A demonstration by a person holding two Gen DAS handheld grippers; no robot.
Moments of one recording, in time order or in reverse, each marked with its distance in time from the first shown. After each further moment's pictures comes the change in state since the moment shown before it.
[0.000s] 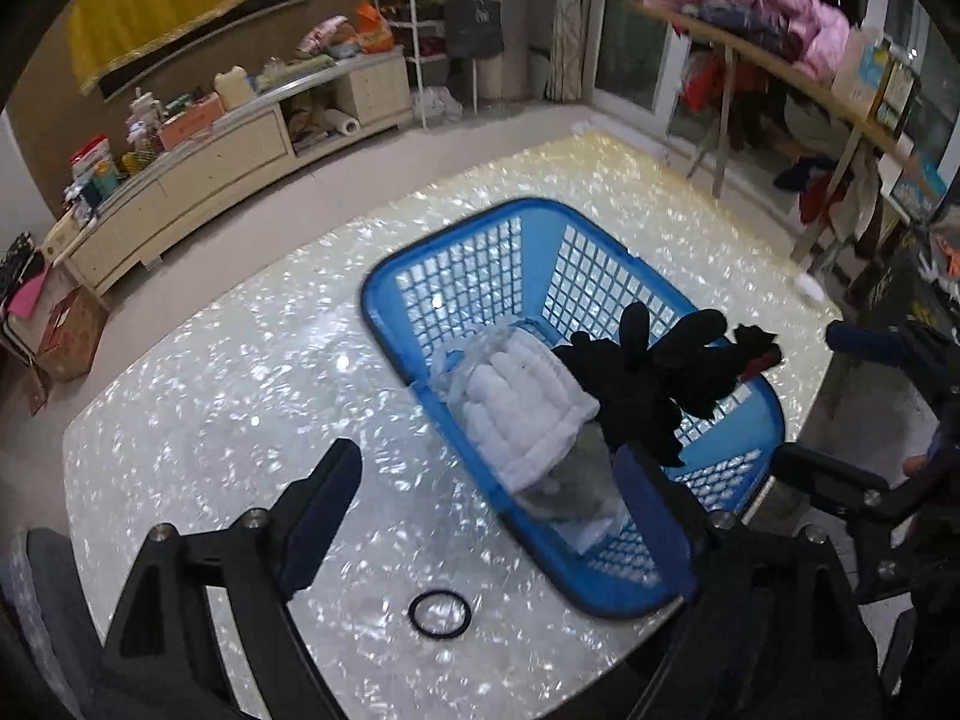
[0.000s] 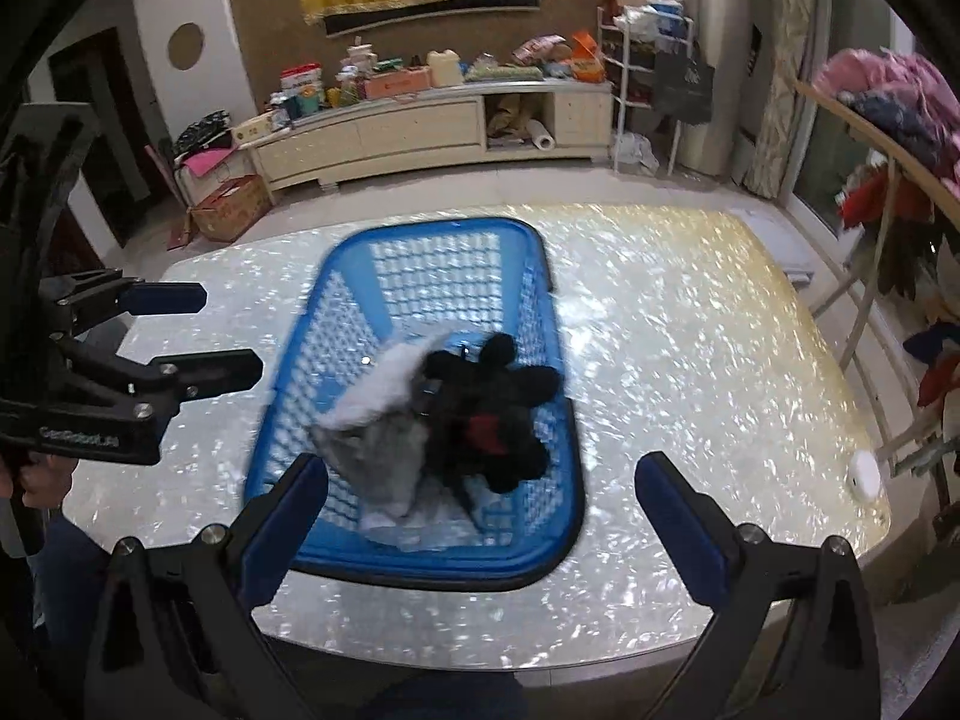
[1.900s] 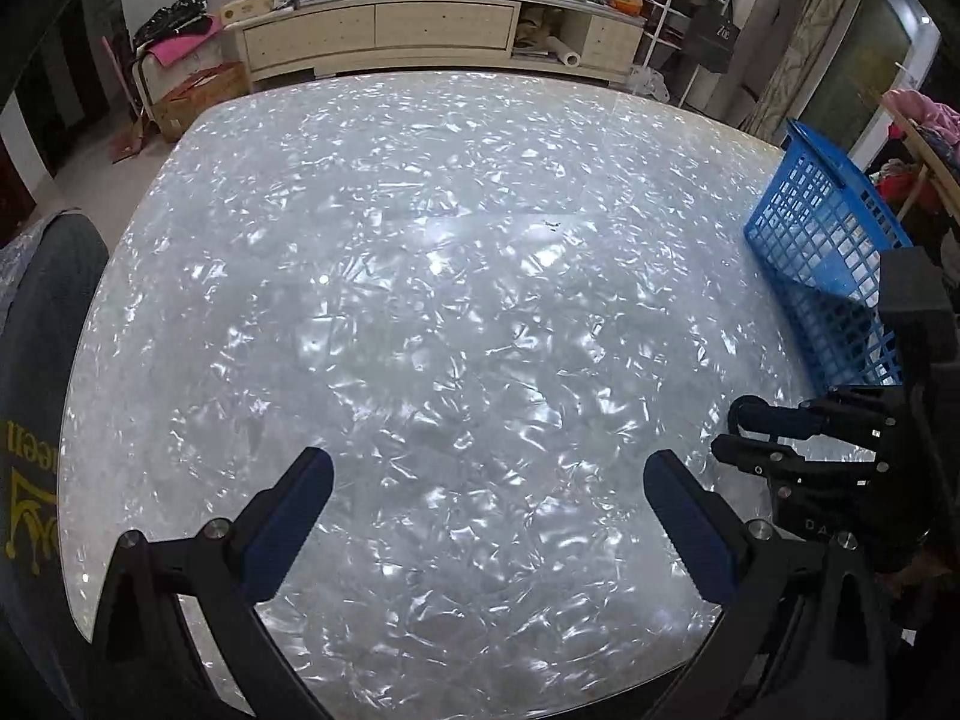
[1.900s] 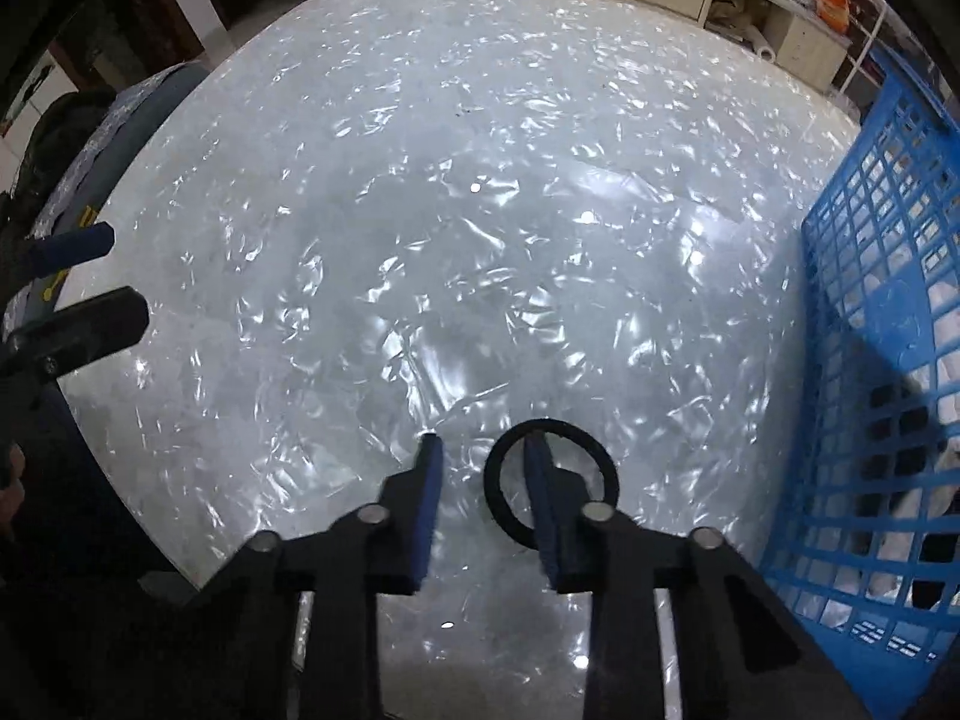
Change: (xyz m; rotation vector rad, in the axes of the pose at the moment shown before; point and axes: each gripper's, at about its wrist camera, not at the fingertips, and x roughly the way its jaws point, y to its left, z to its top) left arm 0.016 0.196 -0.228 -0.491 0.062 0.135; right arm 0.201 0.212 -0.046 -0.353 0.392 0.166
